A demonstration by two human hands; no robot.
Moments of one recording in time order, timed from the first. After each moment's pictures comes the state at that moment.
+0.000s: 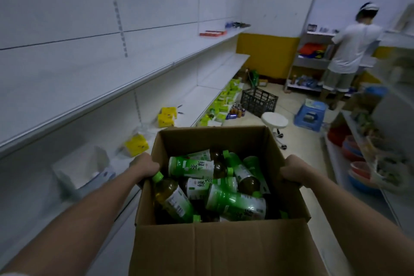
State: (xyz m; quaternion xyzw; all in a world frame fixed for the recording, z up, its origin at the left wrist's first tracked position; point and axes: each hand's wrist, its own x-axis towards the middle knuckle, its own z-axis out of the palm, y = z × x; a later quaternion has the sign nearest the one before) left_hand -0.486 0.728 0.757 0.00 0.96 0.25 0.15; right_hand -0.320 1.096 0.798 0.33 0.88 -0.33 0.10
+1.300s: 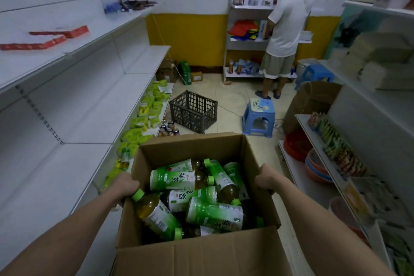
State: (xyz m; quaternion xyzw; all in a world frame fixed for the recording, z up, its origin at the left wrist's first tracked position) left_hand -1.146 1.492 0.682 0.10 0.94 0.20 0.25; right_hand -0.886 1.803 0.711 0.46 0.80 -0.36 0.12
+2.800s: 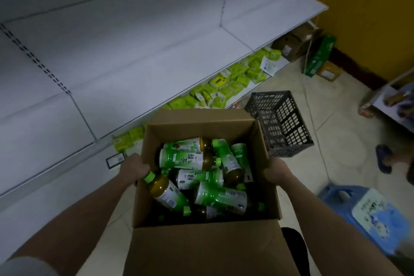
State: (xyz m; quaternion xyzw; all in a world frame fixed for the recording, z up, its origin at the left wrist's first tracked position) left_hand -1.543 1.784 0.543 -0.26 0.90 0.27 0.23; right_hand -1.581 2.181 0.603 0.17 0.91 -0.21 0.31
